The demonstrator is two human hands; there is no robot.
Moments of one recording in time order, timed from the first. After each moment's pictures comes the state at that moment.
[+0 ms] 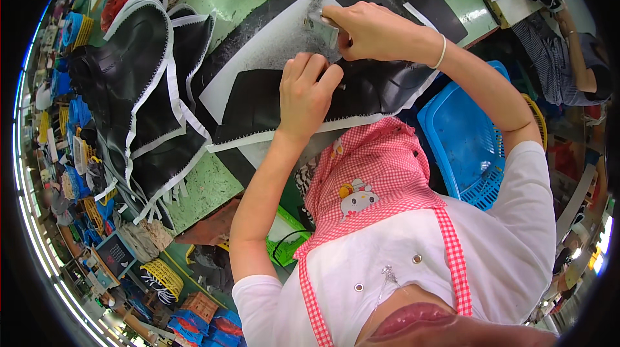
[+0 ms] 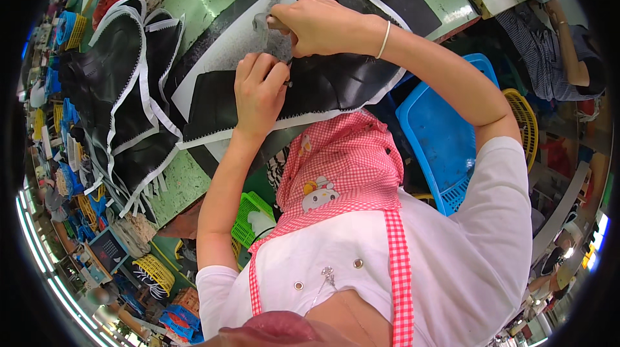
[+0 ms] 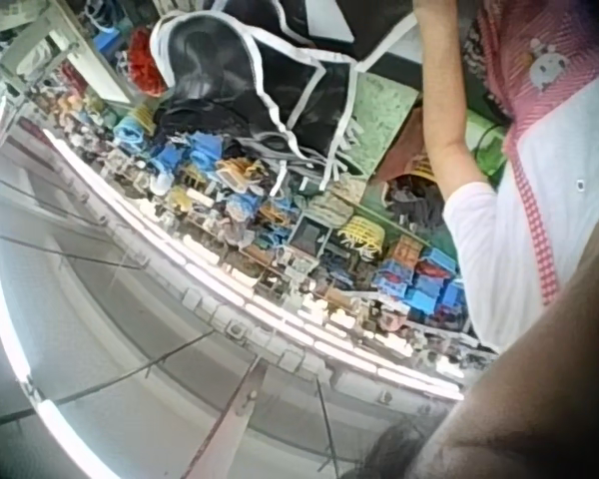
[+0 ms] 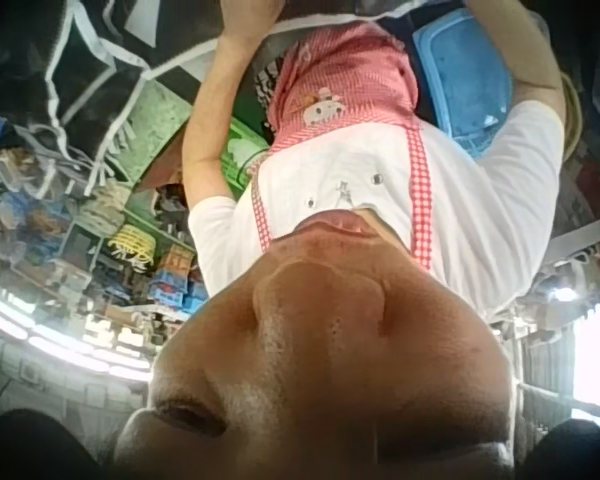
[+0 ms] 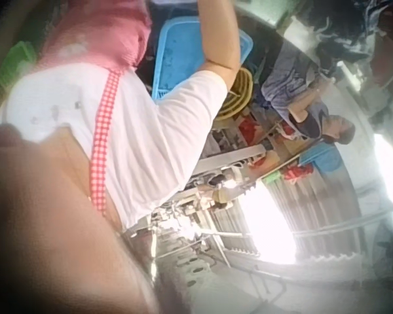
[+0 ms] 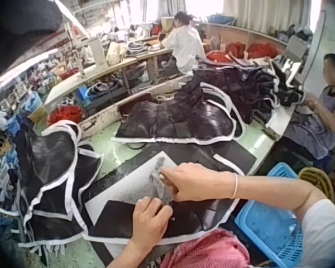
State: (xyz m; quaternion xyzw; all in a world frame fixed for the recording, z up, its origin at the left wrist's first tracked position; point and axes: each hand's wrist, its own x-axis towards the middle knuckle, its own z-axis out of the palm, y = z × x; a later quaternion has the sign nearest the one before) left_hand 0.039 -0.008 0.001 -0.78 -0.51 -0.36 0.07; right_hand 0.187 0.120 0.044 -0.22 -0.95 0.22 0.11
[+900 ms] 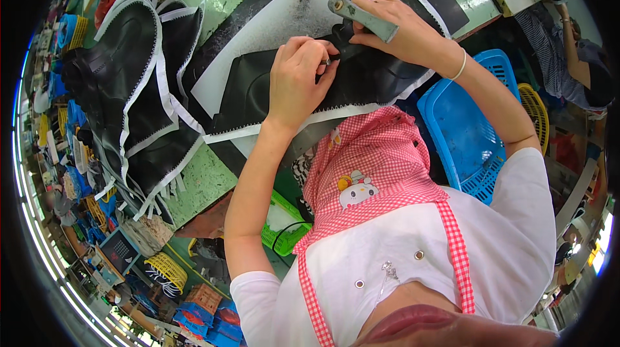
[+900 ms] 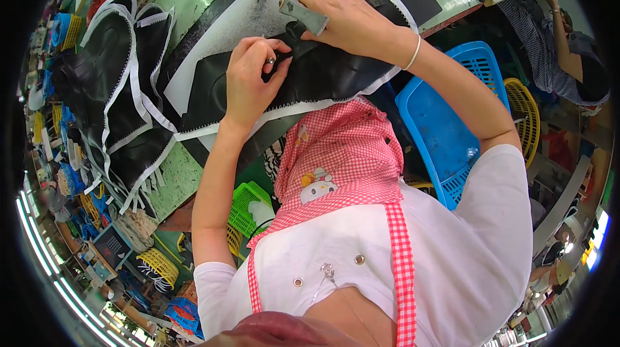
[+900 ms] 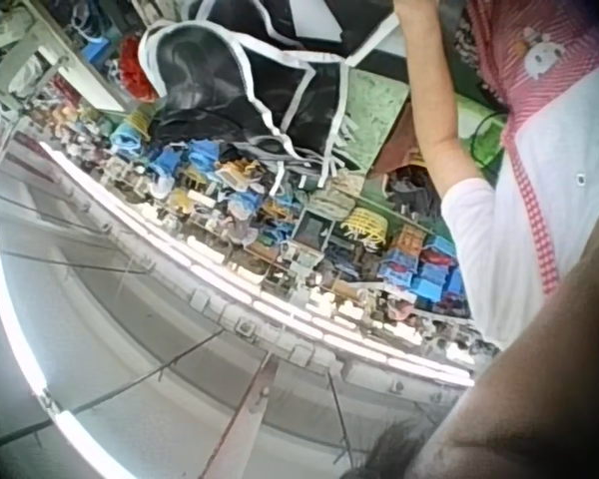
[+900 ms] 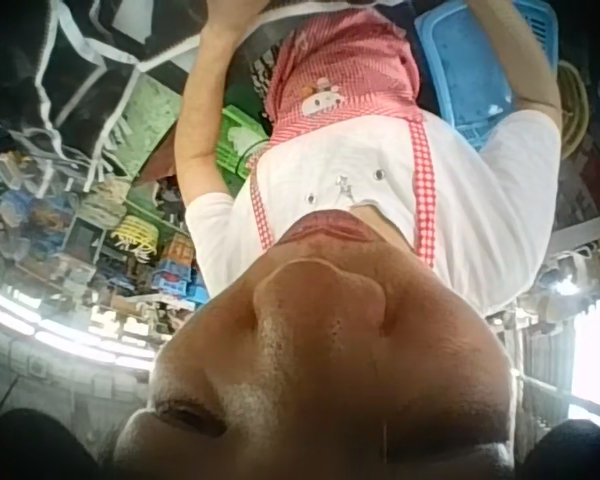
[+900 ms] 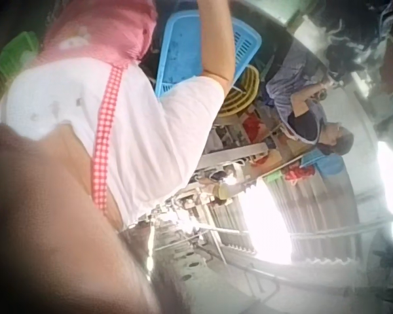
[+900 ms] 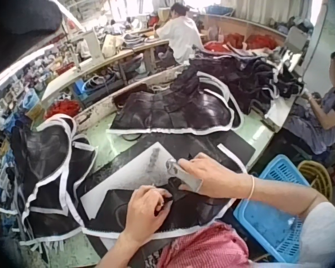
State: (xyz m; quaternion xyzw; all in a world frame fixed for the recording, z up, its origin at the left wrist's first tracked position) left_hand 0.035 0.001 -0.004 -0.75 -0.51 -0.40 -0.09; right_hand 0.234 0.111 0.018 -0.26 -0.93 0.18 0.17
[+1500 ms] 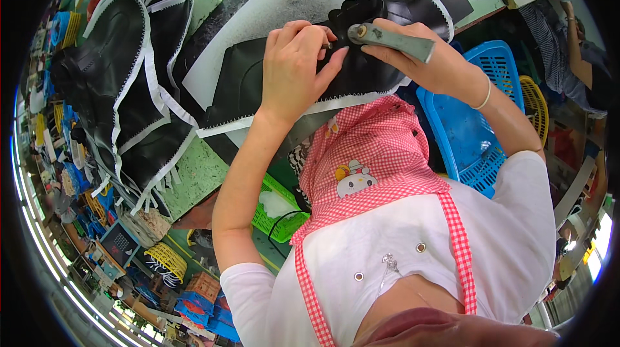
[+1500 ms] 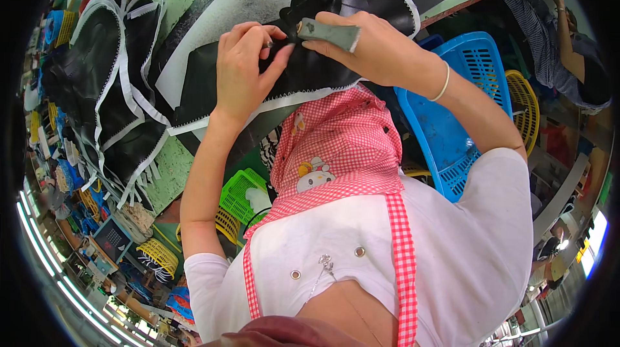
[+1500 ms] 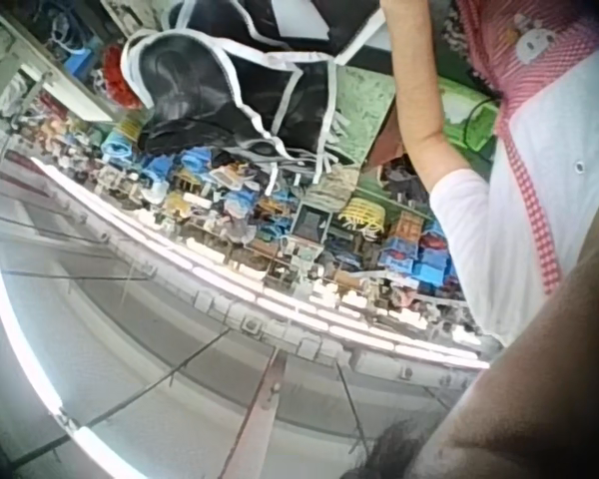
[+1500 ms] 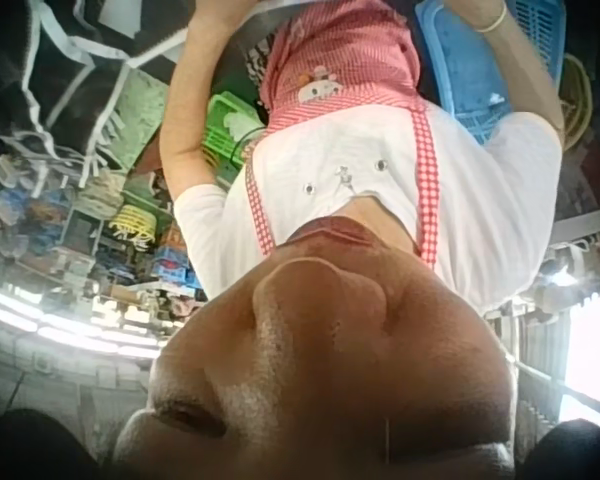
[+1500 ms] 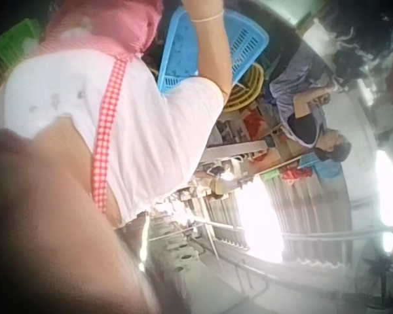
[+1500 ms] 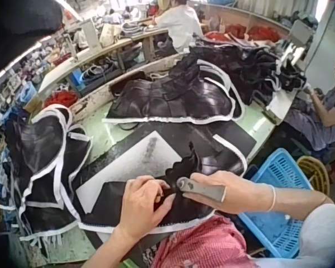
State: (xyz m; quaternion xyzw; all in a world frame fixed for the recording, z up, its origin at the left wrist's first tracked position) left_hand 0.037 -0.001 0.013 -0.77 -0.54 -0.34 -0.06; right_hand 0.255 0.067 0.048 -0.28 -0.87 0.39 0.11
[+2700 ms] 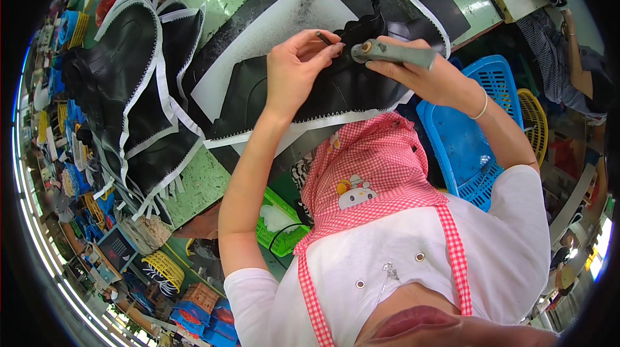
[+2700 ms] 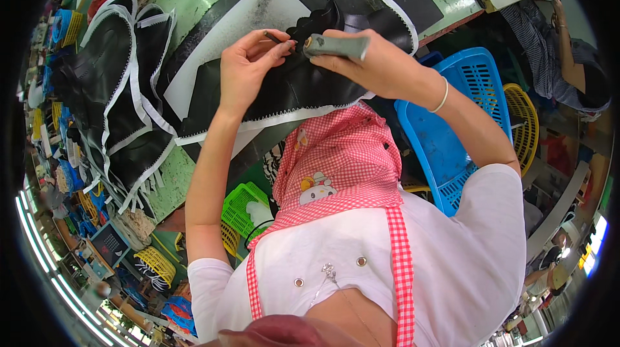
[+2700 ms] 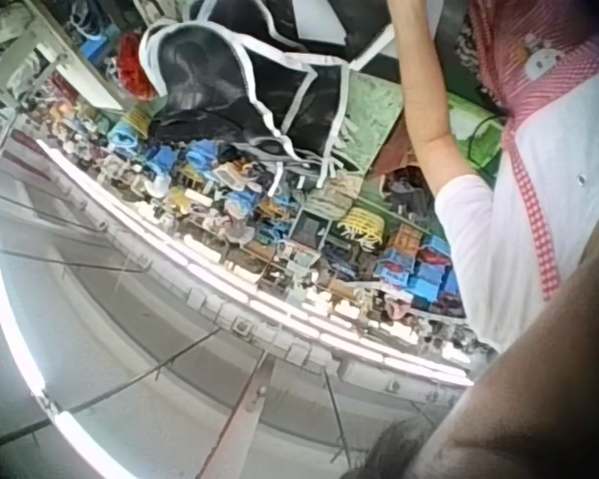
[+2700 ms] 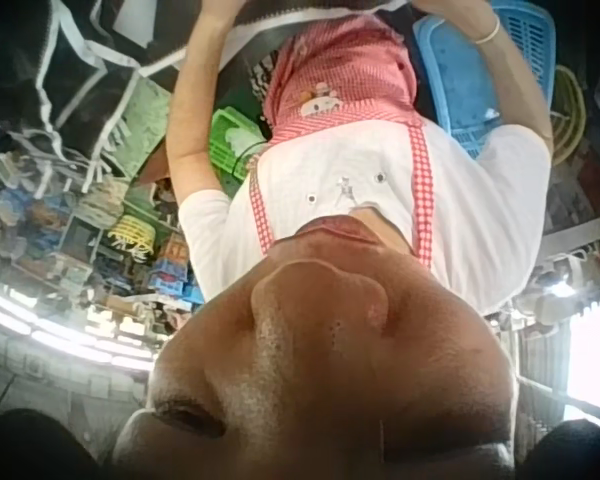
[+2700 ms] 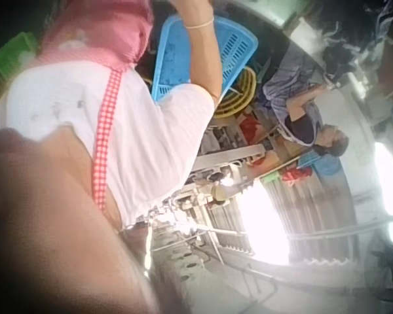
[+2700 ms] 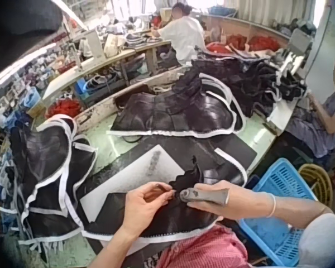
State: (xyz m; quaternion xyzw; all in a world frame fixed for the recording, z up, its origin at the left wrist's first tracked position) left_hand 0.038 0.015 0.006 -0.46 -0.56 -0.48 -0.48; right_hand 0.257 0.069 0.052 -0.32 -0.81 0.48 0.11
